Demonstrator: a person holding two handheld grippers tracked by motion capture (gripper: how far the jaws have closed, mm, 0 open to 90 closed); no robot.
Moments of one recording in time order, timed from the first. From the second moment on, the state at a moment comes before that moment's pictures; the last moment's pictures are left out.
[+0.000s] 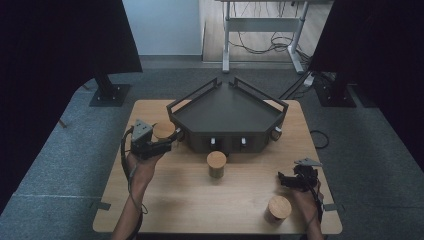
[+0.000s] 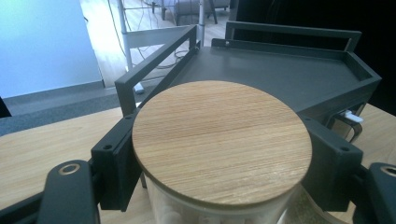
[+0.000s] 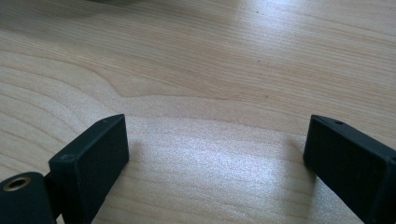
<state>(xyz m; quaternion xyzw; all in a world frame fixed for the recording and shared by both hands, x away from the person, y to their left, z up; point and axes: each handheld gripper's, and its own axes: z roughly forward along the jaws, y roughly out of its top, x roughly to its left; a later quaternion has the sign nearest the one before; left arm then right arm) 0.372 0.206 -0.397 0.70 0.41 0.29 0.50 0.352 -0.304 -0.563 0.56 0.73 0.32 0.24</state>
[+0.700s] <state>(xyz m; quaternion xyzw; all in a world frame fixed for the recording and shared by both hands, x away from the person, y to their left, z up) 0.386 0.205 -0.390 0.70 0.41 0.29 0.51 0.352 -0.304 -0.562 0.56 0.73 0.32 0.23</state>
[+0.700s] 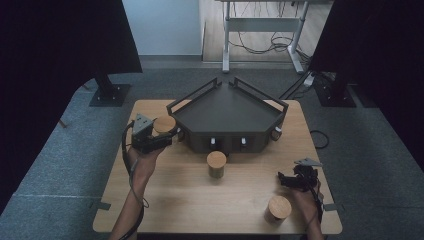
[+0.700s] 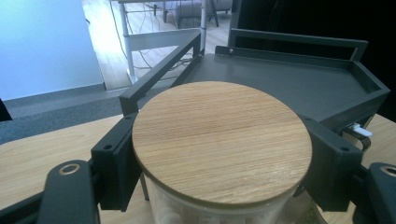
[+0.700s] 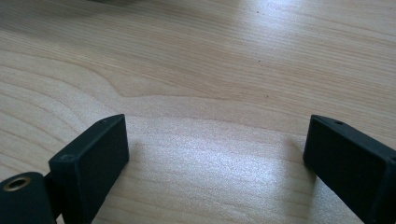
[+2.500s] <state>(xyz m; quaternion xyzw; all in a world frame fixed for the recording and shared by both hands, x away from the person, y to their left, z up) 0.423 0.185 -0.379 0.69 0.41 0.29 0.51 0.352 -0.304 -0.562 0.56 0.73 0.32 0.23</state>
